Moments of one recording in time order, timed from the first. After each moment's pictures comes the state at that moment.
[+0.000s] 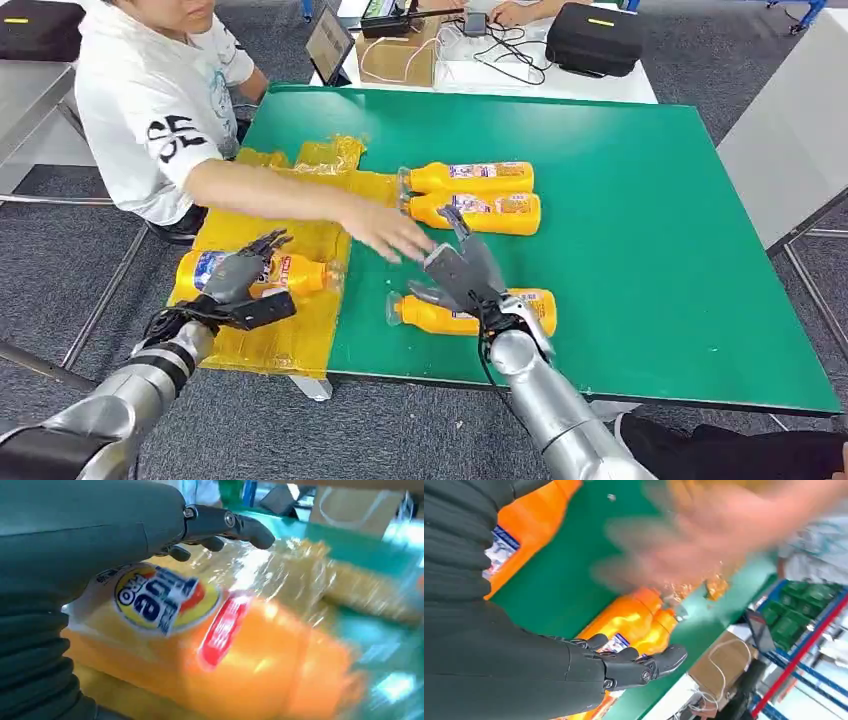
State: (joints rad) left arm -0.62 0.14 -0.15 -0.41 -0.74 0.29 -0.68; right arm -0.47 0.15 0.40 -0.95 0.42 -0.20 -0.23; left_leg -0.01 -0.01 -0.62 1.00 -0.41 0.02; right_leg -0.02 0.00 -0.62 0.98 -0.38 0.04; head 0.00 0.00
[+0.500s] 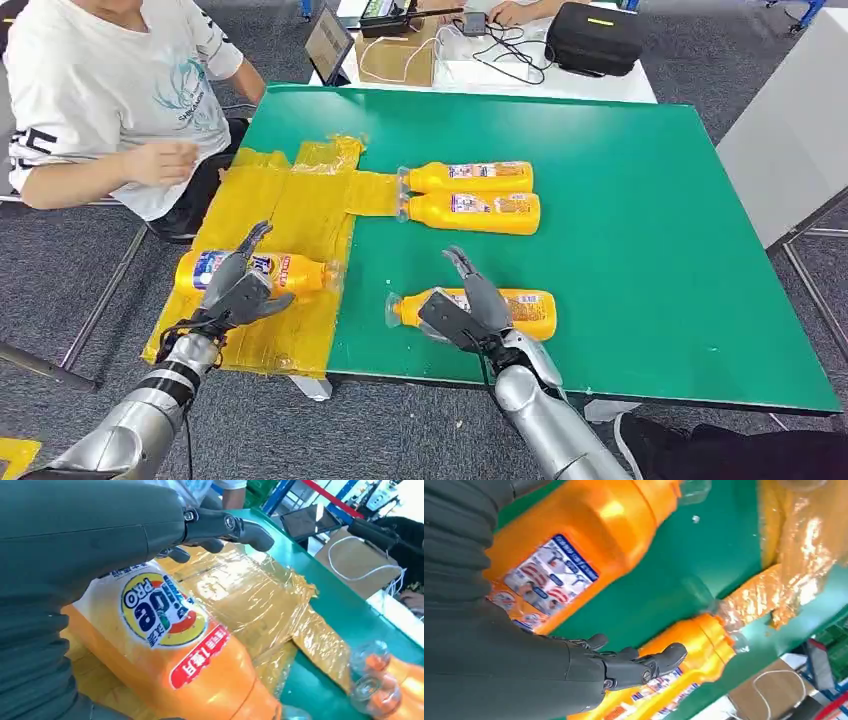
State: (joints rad) left arm -0.50 0.10 -0.02 -0.58 -0.49 0.24 -0.70; right arm -0.38 0.11 0.42 -0.95 0.55 -0.22 -0.17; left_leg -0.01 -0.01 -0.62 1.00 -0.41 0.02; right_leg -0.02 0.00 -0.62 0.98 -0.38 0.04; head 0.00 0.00
